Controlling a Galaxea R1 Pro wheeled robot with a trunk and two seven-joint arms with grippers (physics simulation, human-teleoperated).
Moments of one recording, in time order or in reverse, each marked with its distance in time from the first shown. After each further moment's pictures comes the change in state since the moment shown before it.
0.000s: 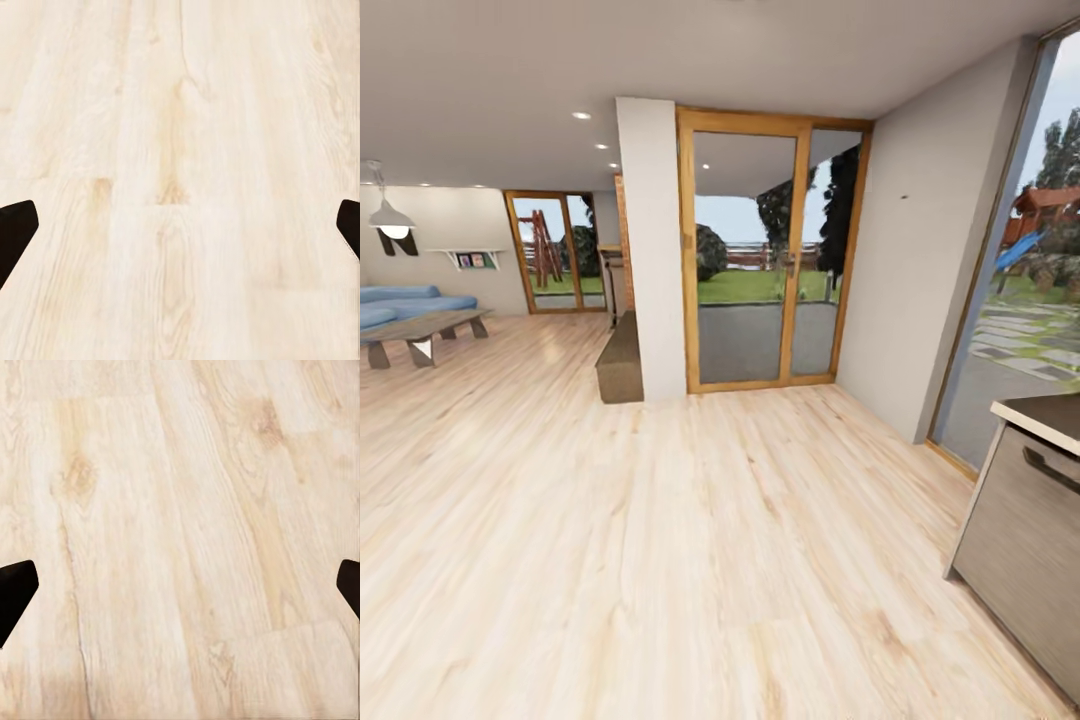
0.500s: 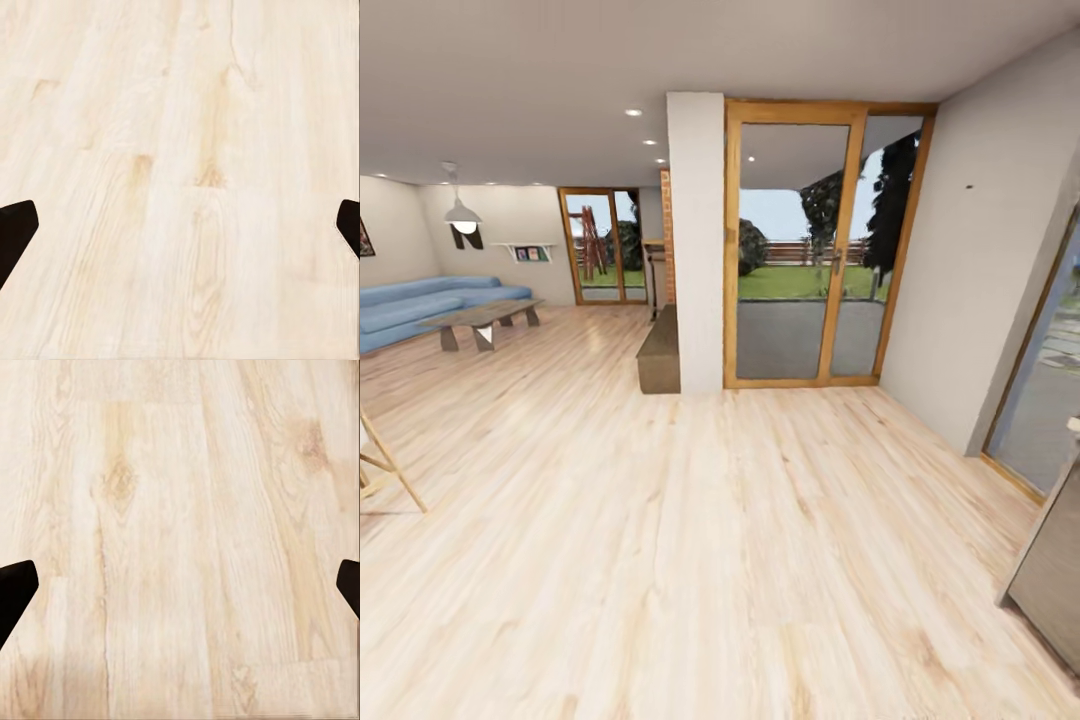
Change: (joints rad) left arm 0.000 0.000 0.001 -0.001 0.000 -0.001 0.000; right arm 0.000 0.000 0.000 0.000 0.000 0.001 0.000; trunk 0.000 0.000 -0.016
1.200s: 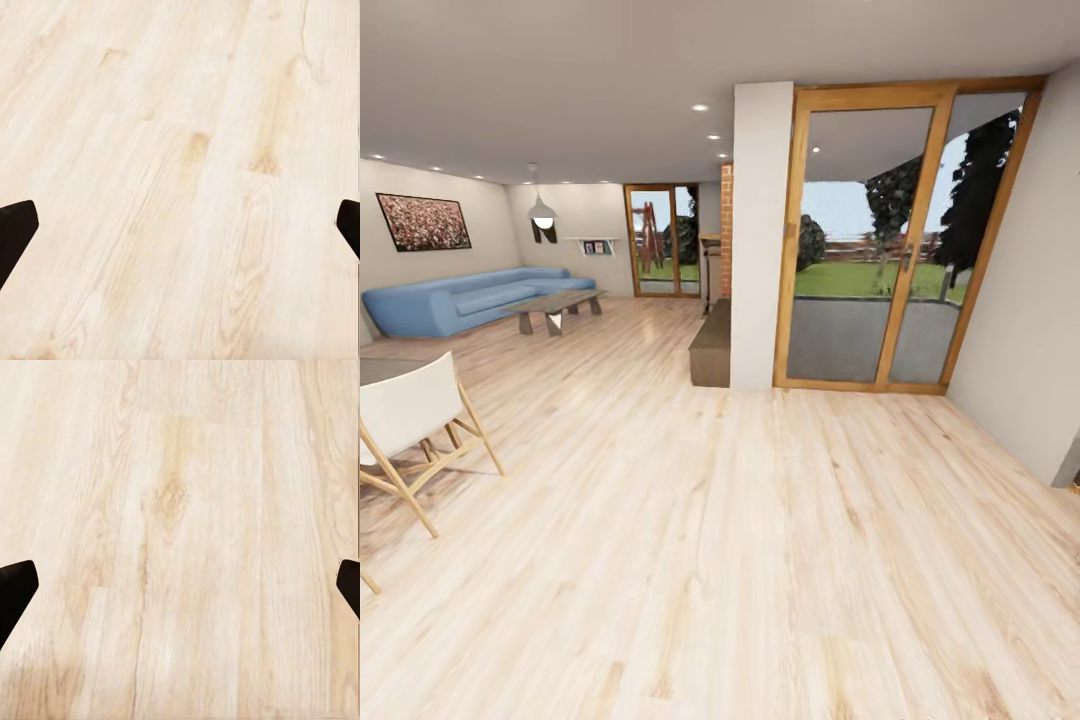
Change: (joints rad) left arm 0.000 0.000 0.004 -0.002 0.003 0.000 0.003; right arm 0.000 0.000 -0.001 0.000 -0.001 0.001 -0.001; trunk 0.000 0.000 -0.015
